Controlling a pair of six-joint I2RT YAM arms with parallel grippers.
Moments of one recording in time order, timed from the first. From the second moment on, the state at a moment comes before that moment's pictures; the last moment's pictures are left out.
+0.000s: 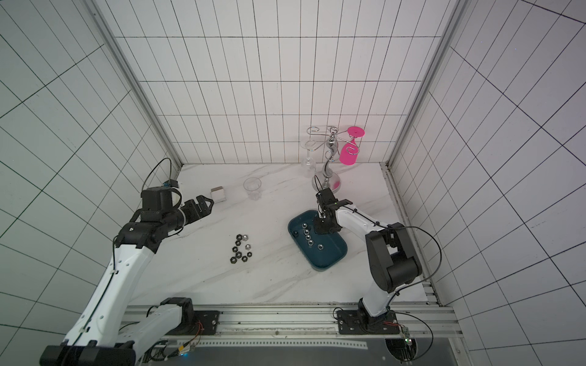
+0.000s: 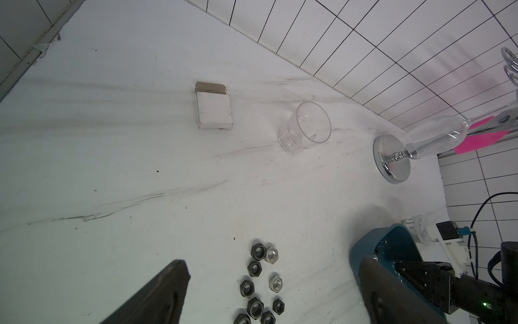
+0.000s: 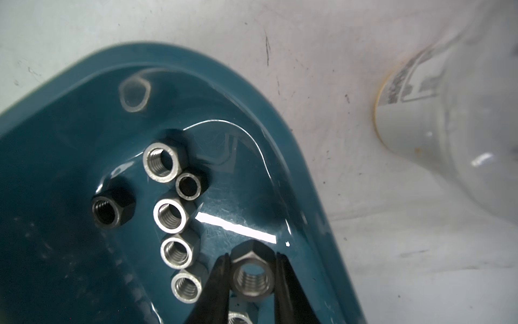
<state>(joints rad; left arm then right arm) -0.02 1.00 1.04 -0.73 0.19 -0.47 0.49 1.69 1.07 -0.66 -0.08 0.21</state>
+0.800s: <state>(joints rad) -0.02 0.97 1.04 -0.73 0.19 -0.49 0.73 1.60 1.21 -0.72 -0.05 0.18</state>
